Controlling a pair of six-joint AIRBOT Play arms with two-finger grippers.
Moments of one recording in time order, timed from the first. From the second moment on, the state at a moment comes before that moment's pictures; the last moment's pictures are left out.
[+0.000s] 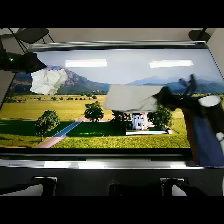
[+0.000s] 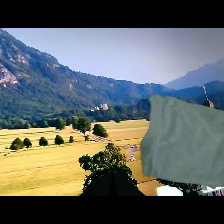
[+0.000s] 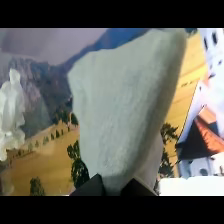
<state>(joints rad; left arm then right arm) 0.07 -1.40 1.84 1.11 -1.34 -1.49 -0.19 -1.18 1.02 -0.64 0.89 1.45</state>
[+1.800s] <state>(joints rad) 0.07 -1.42 1.84 1.11 -1.36 -1.41 -0.79 -1.07 1.06 -1.86 1.59 1.83</state>
